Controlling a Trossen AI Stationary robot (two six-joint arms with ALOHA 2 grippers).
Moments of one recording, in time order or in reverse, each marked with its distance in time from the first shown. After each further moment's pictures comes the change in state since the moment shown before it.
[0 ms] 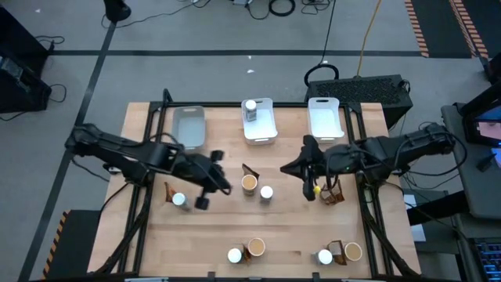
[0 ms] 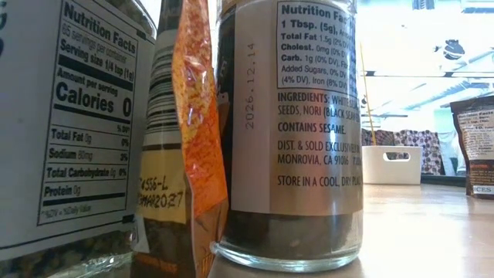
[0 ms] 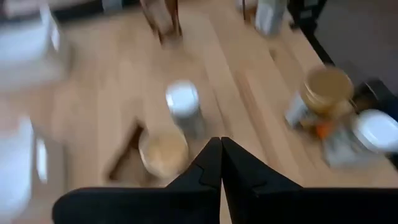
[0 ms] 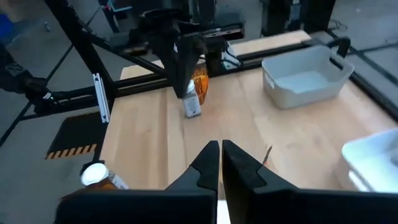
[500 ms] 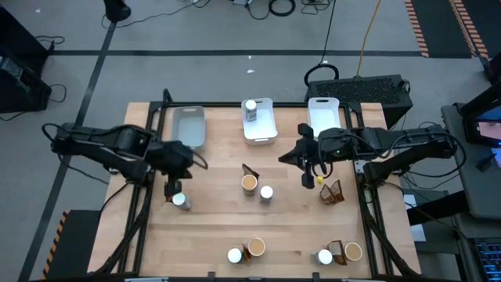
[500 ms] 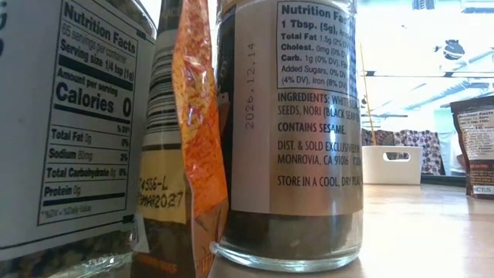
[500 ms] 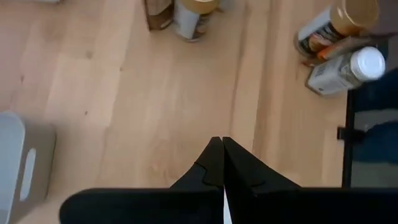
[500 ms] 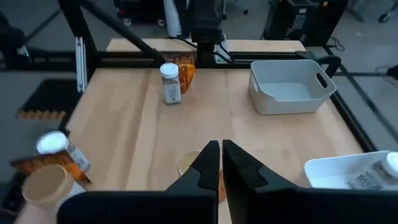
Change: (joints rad) left arm 0.038 -0.260 0.000 -0.625 0.059 -0.488; right arm -0.171 0.000 0.000 -0.016 -0.180 -0.294
